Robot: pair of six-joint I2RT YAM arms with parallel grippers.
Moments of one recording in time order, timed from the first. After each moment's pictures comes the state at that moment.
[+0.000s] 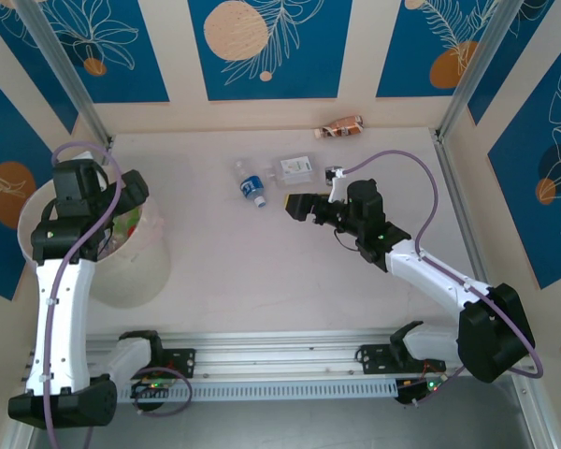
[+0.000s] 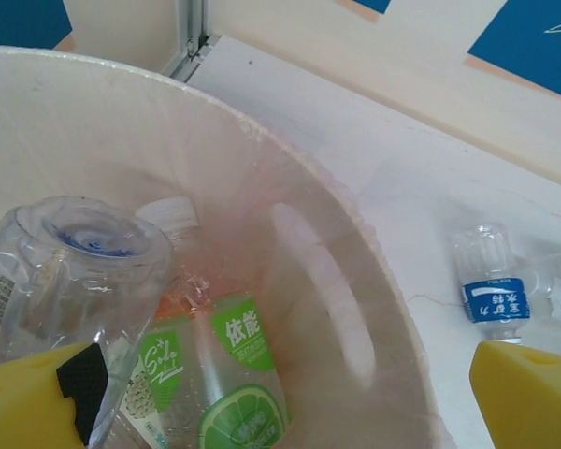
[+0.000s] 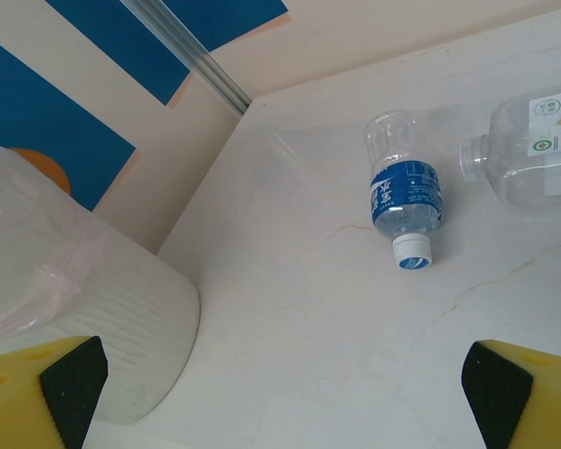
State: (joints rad) left arm 0.05 1.00 1.34 -0.96 -0.12 -0.37; right arm 0.52 1.23 0.77 0.16 -0.31 0.59
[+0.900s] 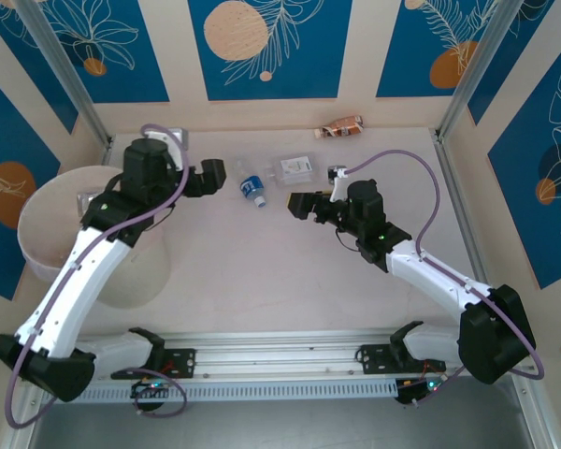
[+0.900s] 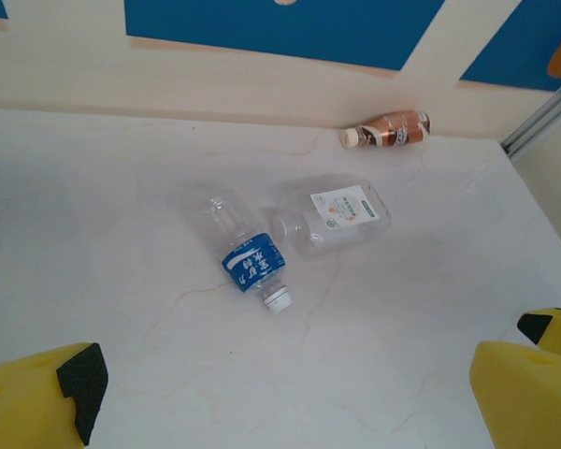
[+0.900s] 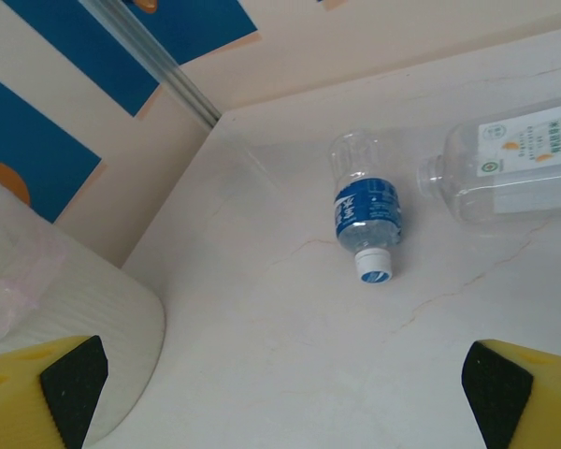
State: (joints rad) left arm -0.44 1.19 1.40 -0.71 -0.05 -0.36; right arm 0.52 1.23 0.77 0.15 -0.21 0.55
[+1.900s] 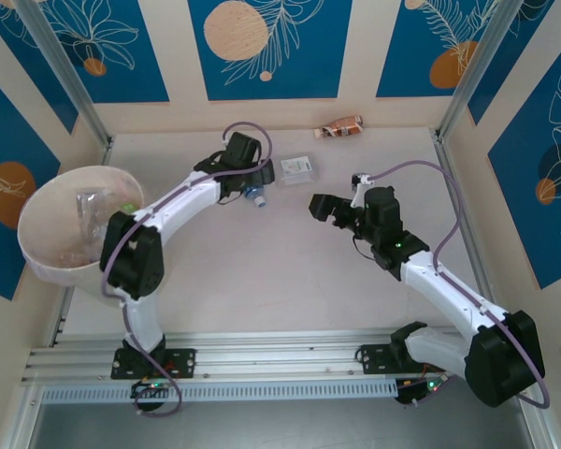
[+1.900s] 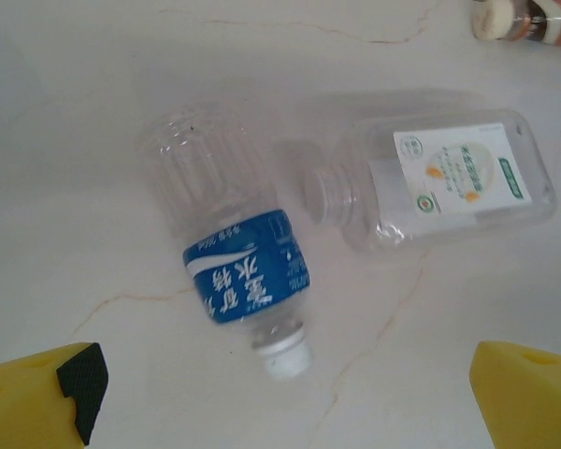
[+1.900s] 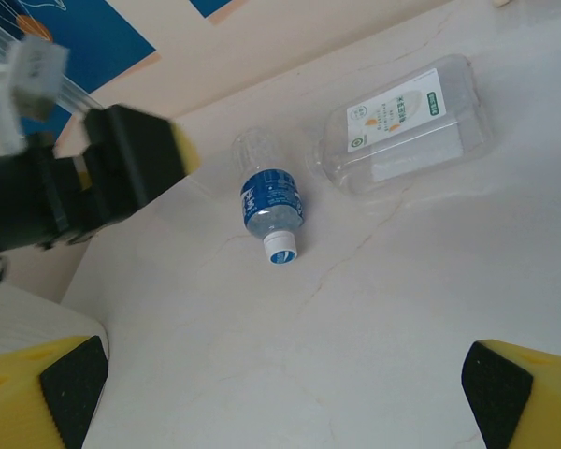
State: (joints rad) left arm -0.53 1.91 1.61 -0.53 -0.23 -0.57; right arm 0.42 1.09 0.70 -0.01 -0.15 0.60
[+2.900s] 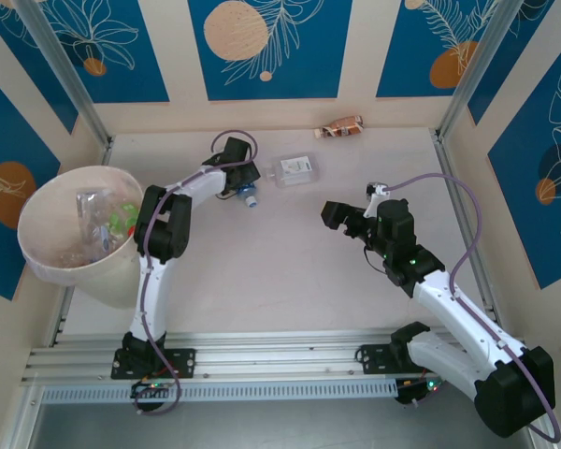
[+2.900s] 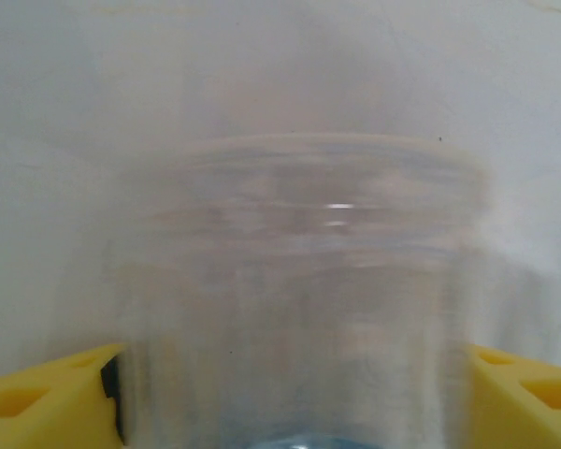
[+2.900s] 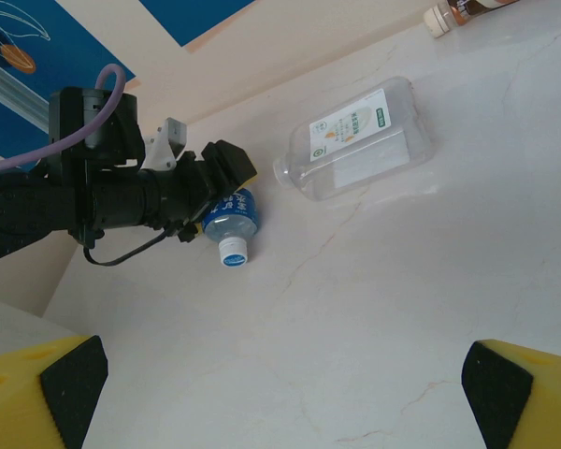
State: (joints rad) left arm -0.38 2.32 1.79 -0.39 -0.14 -0.76; right arm 0.41 0.91 0.64 -0.11 -0.07 0.60
